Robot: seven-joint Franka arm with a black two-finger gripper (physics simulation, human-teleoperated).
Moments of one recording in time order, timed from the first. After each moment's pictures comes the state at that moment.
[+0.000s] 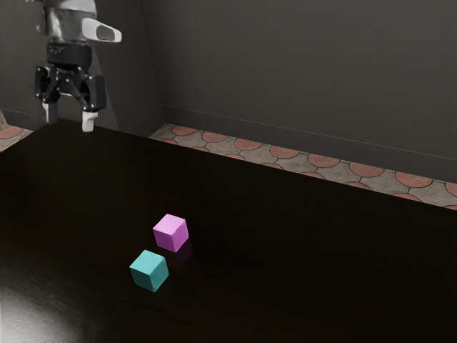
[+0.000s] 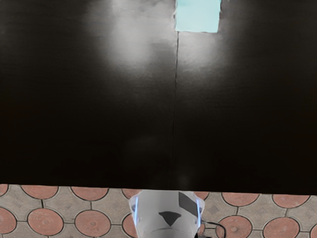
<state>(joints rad) -0.07 0.01 0.13 -1.40 0.03 1.04 0.01</state>
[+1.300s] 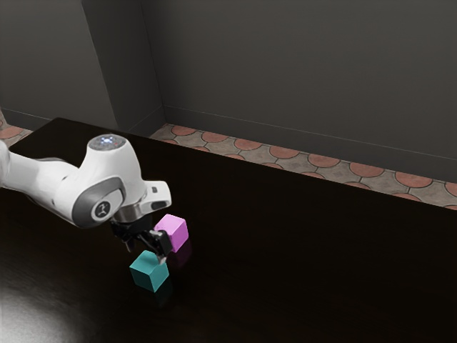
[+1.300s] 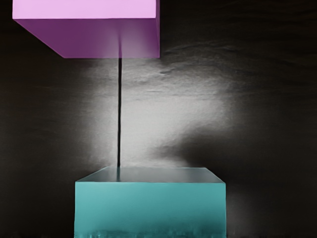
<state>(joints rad) 0.02 -0.07 -0.09 -2.51 0.05 2.50 -0.11</state>
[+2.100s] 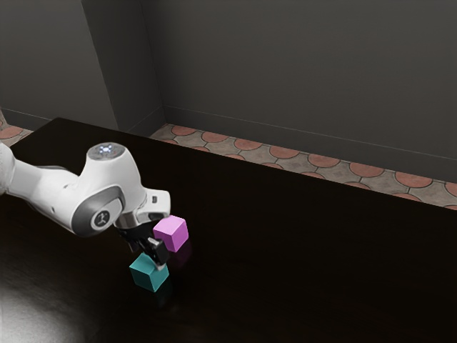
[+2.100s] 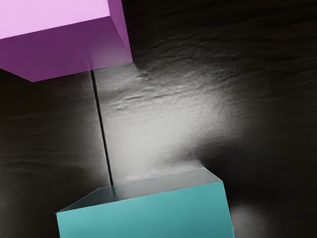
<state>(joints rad) 0.02 -0.05 -0.08 -2.55 0.07 2.58 0.08</state>
